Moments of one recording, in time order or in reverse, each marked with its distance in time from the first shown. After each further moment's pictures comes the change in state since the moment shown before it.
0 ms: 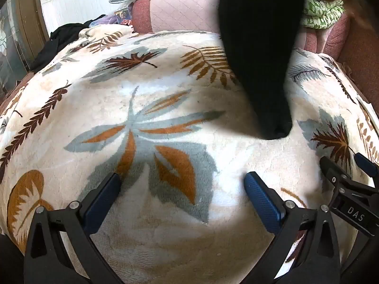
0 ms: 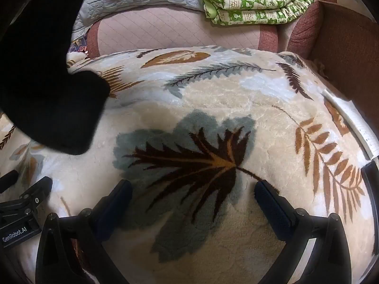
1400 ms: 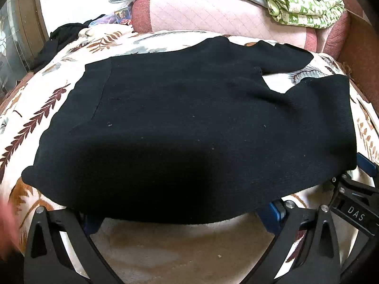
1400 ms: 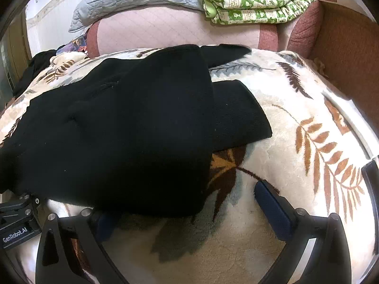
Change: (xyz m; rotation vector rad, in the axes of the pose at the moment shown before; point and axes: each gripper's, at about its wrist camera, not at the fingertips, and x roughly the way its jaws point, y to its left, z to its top) left arm -0.003 0.000 -0.002 -0.002 0.005 -0.004; right arm -0.001 0.002 -0.002 -0.005 0.004 -0.006
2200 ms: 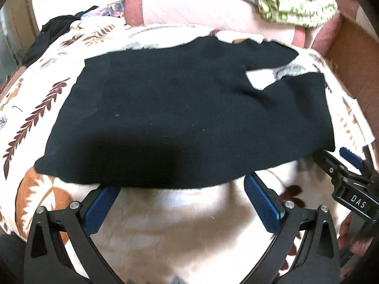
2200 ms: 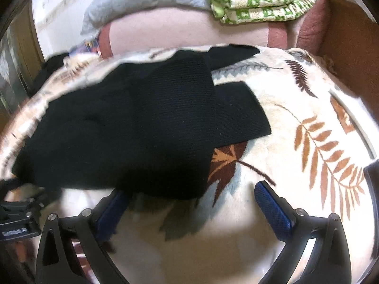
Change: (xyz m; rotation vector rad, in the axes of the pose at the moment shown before) left arm -0.037 0.014 0.001 -0.040 0.027 -0.139; right arm -0.034 -0.015 -0.002 0.015 -0.043 0.120
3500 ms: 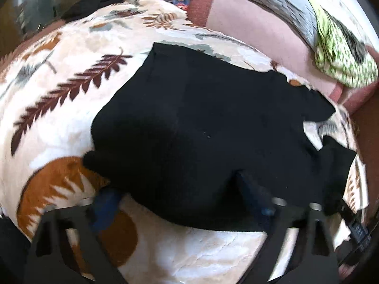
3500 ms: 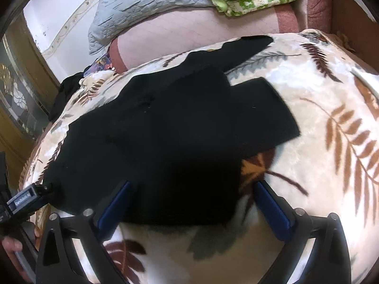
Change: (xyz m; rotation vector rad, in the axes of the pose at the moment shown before) left arm 0.017 0.088 0.018 -0.249 0.019 0.088; right arm 0.035 -0.002 0.011 0.123 0.097 0.196
